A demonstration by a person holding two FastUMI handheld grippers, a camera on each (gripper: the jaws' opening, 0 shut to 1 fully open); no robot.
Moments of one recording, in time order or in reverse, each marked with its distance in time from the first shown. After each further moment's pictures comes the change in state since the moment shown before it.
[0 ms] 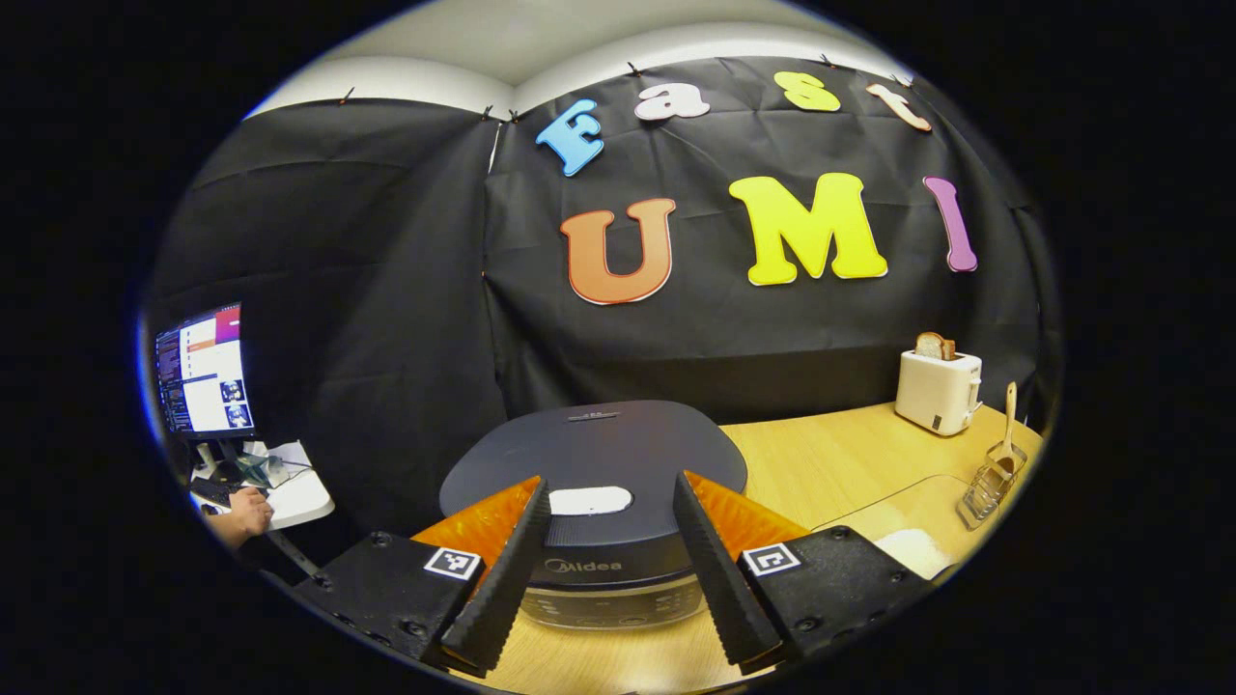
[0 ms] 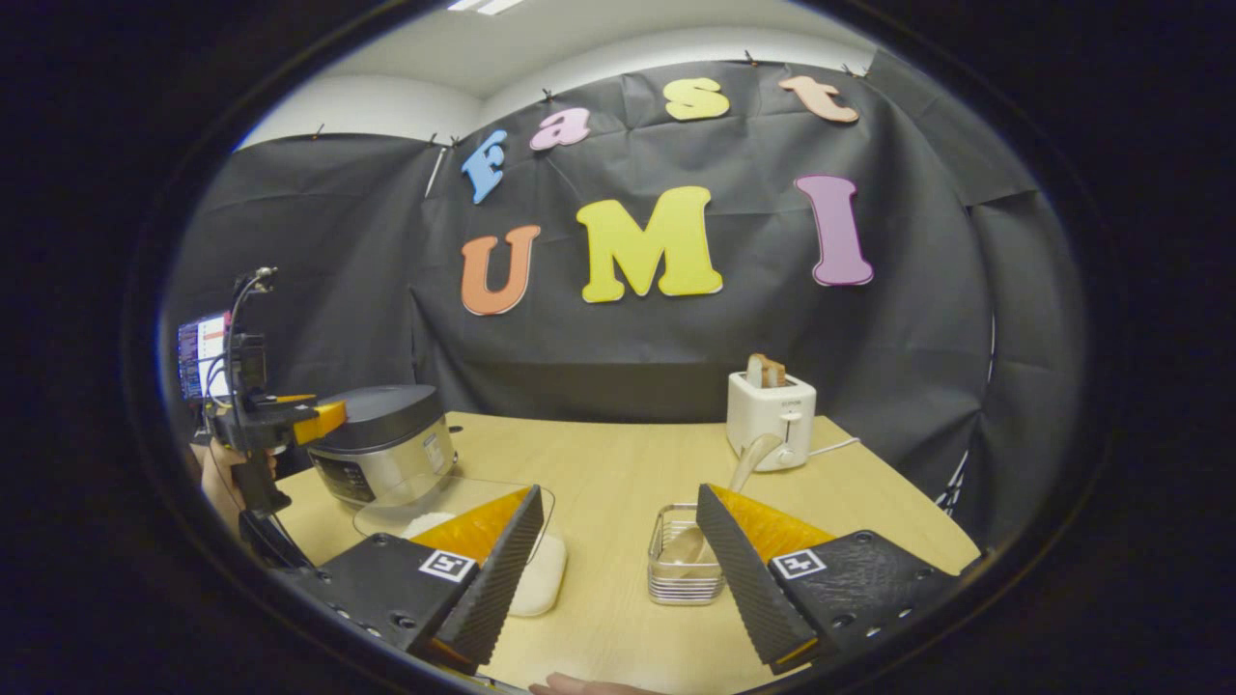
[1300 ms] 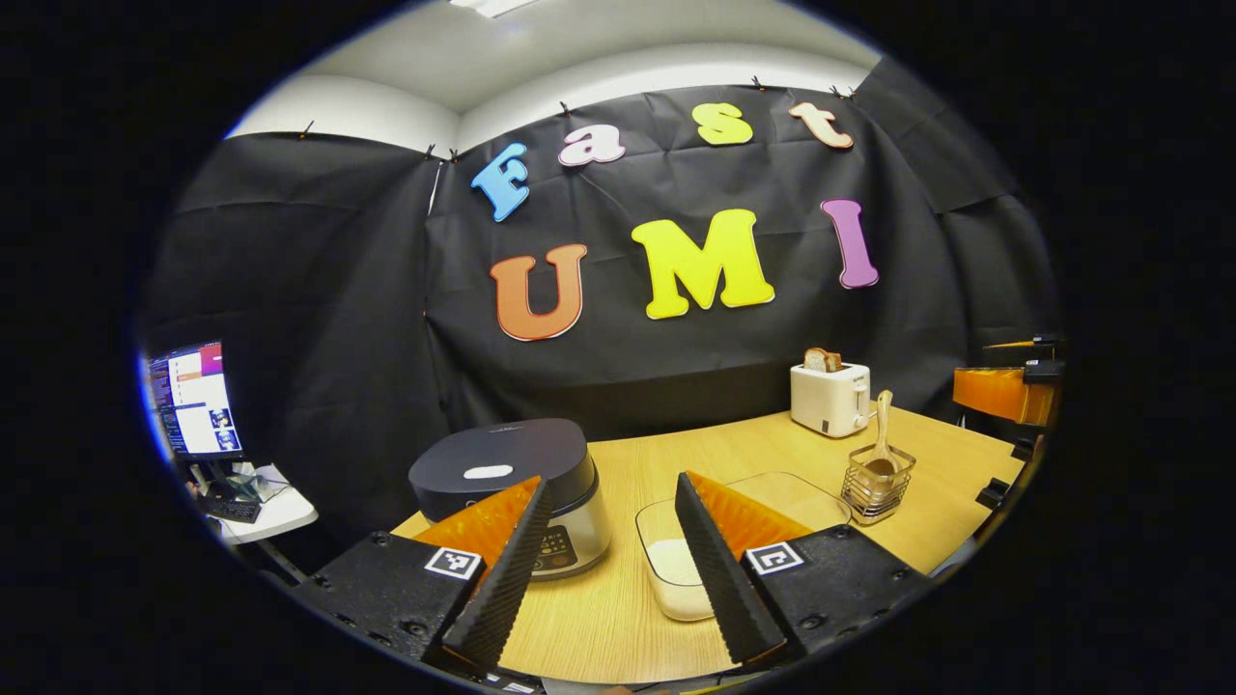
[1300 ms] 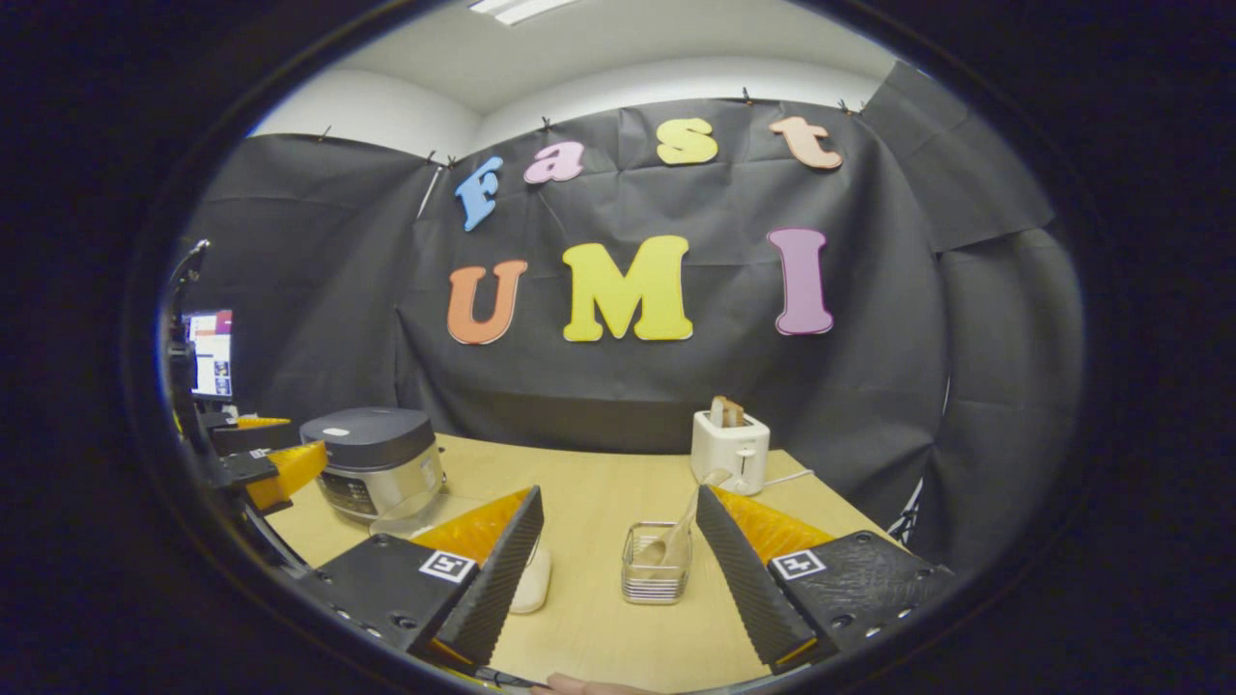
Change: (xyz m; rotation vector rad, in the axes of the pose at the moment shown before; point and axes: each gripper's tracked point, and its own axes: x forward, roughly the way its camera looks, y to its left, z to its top) left arm -0.135 -0.079 0.033 0.042 -0.107 -0.184; right arm -0.073 0.003 0.044 -0.051 -0.105 -0.077
